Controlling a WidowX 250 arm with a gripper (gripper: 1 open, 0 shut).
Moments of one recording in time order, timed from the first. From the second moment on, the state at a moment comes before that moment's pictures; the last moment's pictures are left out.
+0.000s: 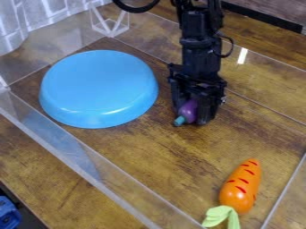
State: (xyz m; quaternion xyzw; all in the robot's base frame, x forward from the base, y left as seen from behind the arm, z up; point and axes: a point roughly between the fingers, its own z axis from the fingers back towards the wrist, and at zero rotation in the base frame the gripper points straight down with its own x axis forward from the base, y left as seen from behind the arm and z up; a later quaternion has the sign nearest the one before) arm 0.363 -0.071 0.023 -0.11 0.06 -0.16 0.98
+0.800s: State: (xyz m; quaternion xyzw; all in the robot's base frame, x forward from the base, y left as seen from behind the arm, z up) arm 0.349 -0.085 0.023 -0.12 0.08 -0.17 0.97
